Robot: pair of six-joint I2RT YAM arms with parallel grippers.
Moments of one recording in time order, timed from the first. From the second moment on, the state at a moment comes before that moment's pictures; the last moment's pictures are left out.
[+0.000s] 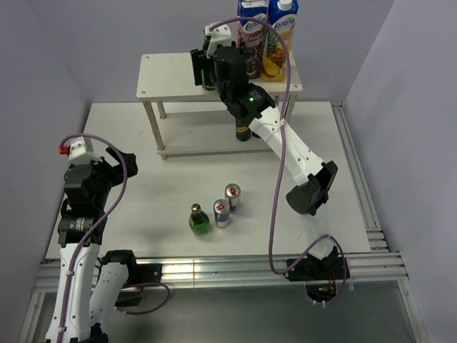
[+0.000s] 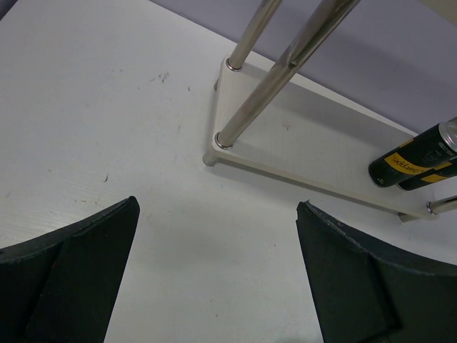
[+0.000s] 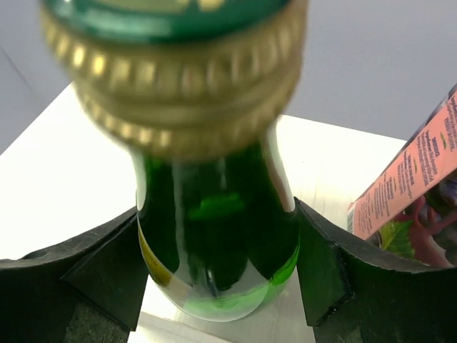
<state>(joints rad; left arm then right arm) 0.02 0.60 0.78 -0.41 -0.02 -0.44 0.71 2.07 2.43 -0.42 0.39 0.02</state>
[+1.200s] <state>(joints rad) 0.03 0.60 0.78 -0.41 -0.02 -0.44 0.75 2.11 2.21 -0.16 0.47 0.03</state>
